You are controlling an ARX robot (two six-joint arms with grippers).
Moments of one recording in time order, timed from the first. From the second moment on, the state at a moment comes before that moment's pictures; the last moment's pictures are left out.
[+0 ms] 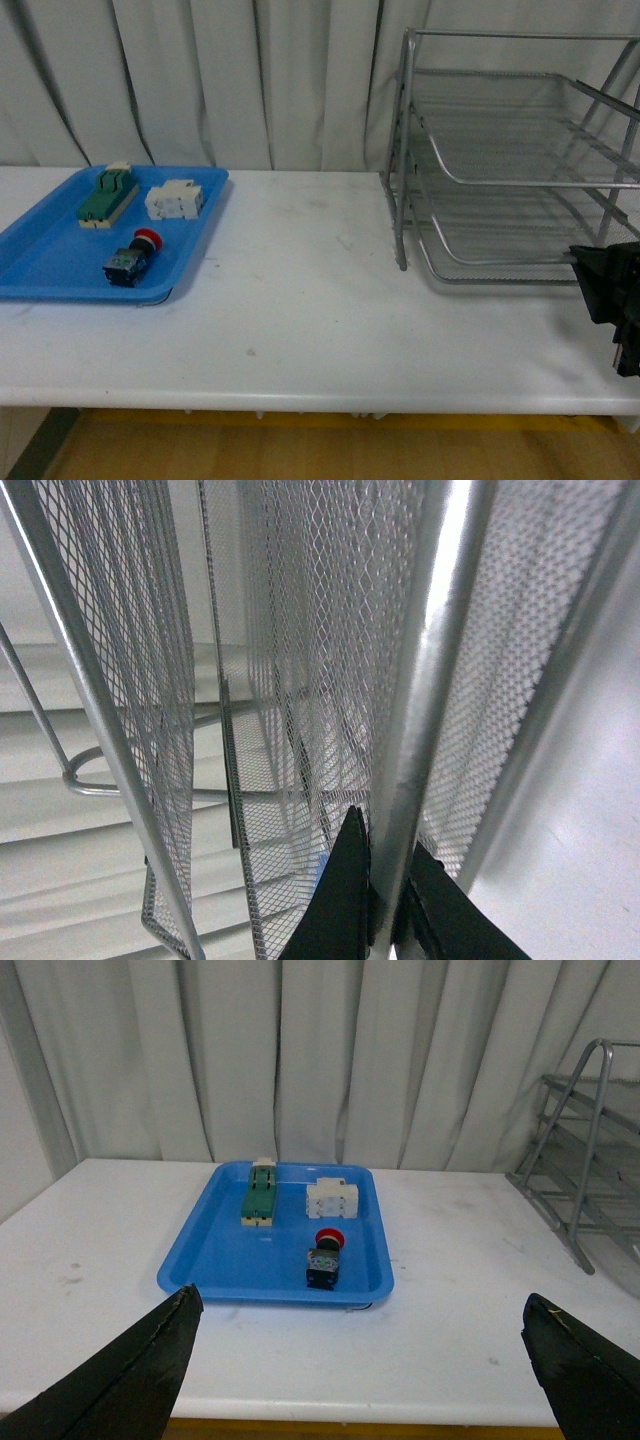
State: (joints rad) left arm 0.00 0.01 0.01 0.00 0.00 -0.01; right arm -0.07 2.27 0.75 1.30 -0.18 1.48
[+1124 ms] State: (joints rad) left arm 0.00 0.01 0.01 0.00 0.00 -0.01; right arm -0.15 2.04 0.38 1.29 -0.27 1.42
